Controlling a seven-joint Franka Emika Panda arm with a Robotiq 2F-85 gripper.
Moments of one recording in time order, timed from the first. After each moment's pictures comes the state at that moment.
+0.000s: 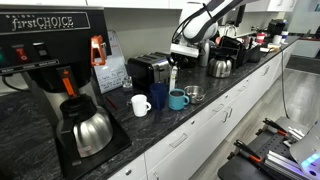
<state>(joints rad) 0.24 0.25 0.04 -2.03 0.00 2.57 0.88</state>
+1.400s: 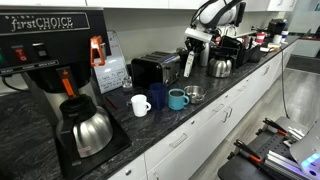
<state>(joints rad) 0.13 0.13 -0.07 -2.04 -0.05 2.51 1.06</state>
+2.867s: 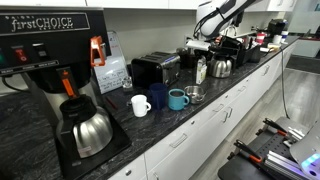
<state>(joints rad) 0.09 0.25 -0.10 -1.96 -0.29 2.27 1.50</state>
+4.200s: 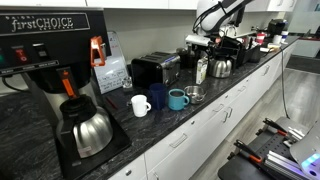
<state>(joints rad) 0.09 0.20 -0.09 -1.96 -0.30 2.28 1.49</state>
